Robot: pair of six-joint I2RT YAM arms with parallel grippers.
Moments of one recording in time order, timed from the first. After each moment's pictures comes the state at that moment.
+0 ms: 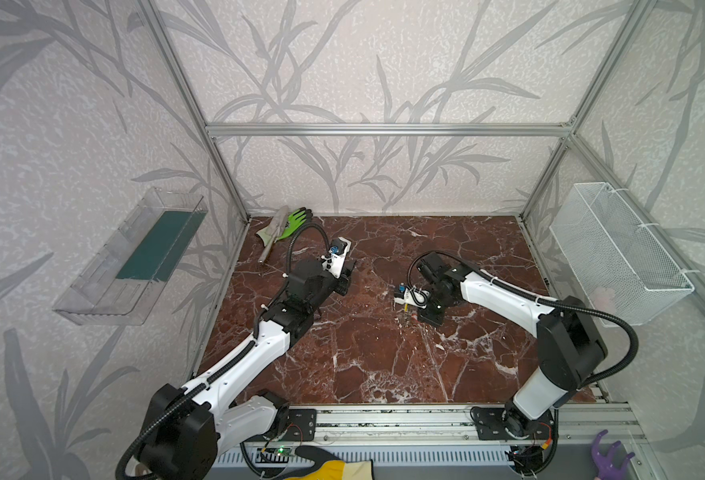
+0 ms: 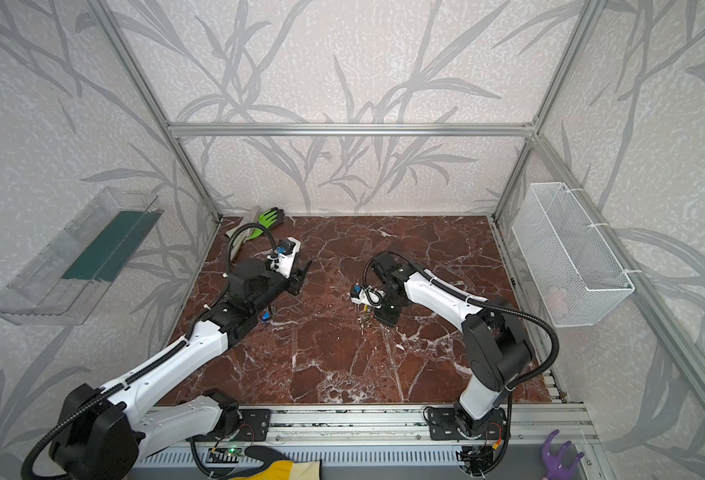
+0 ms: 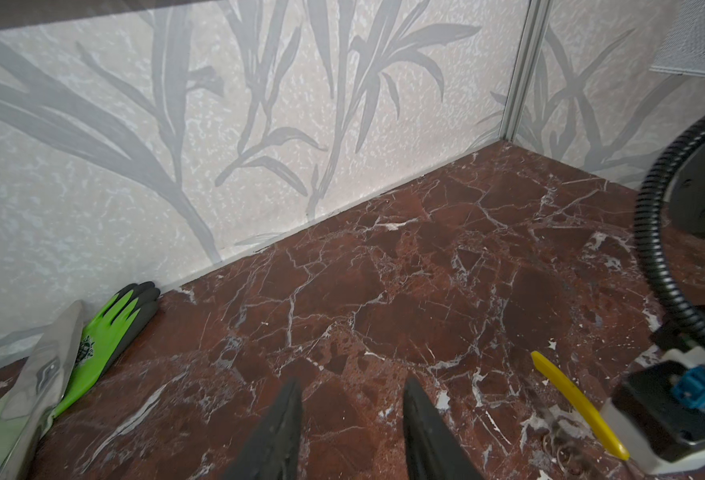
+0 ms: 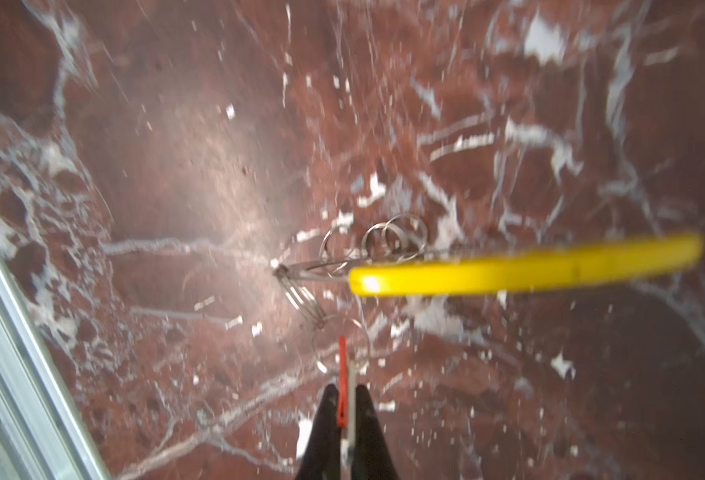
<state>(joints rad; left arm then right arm) -0.45 1.13 0.72 0.15 0.01 0.11 0.58 1.65 1.15 -0.90 -0.21 -0.60</state>
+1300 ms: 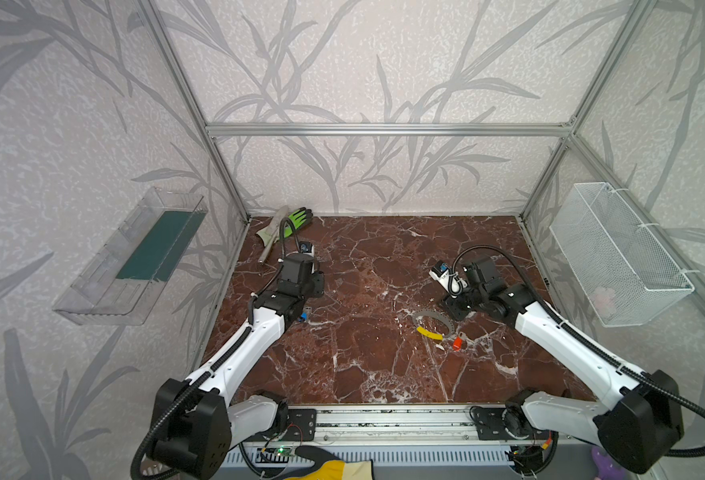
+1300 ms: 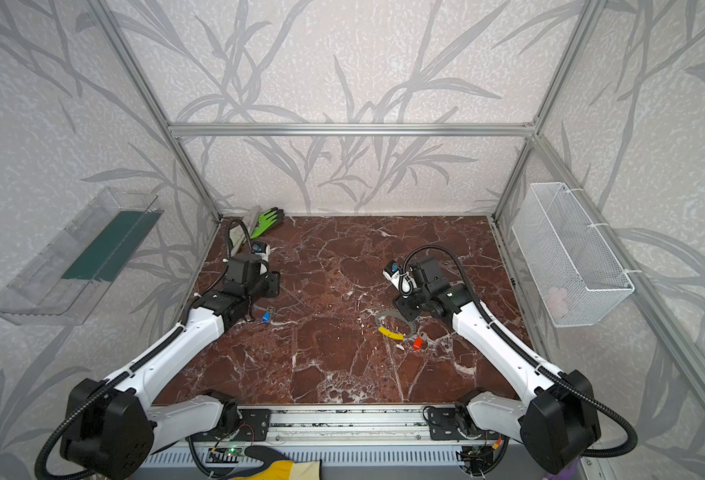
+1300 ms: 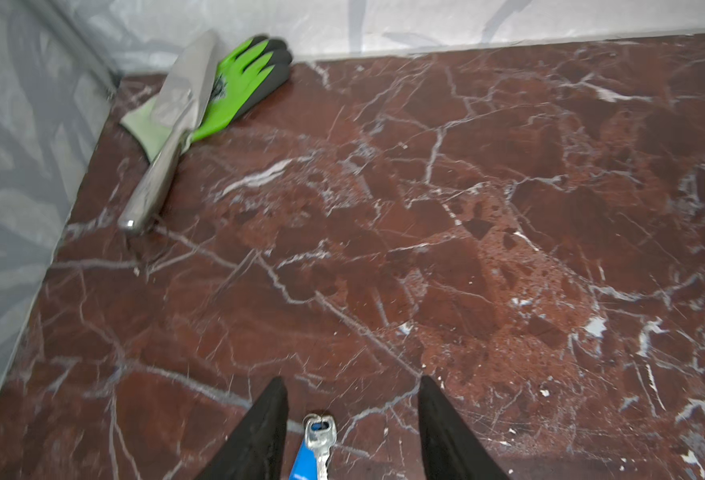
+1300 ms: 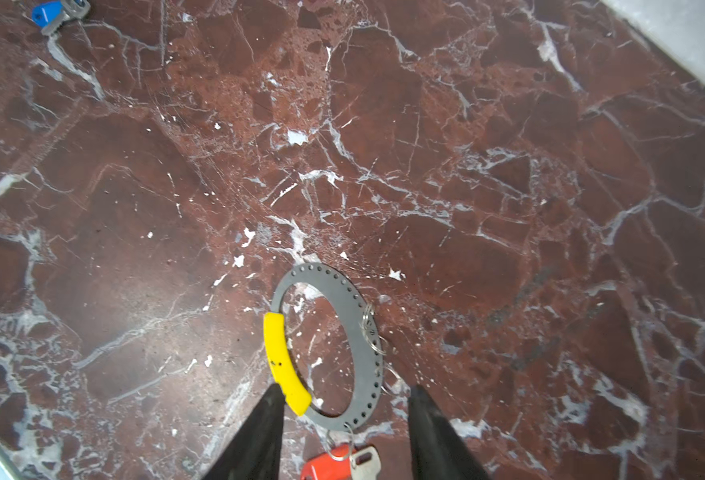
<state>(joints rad) -0.25 1.20 0.81 -0.33 -0.20 -0.18 0.47 1.21 0.91 -0.61 -0.15 -0.21</state>
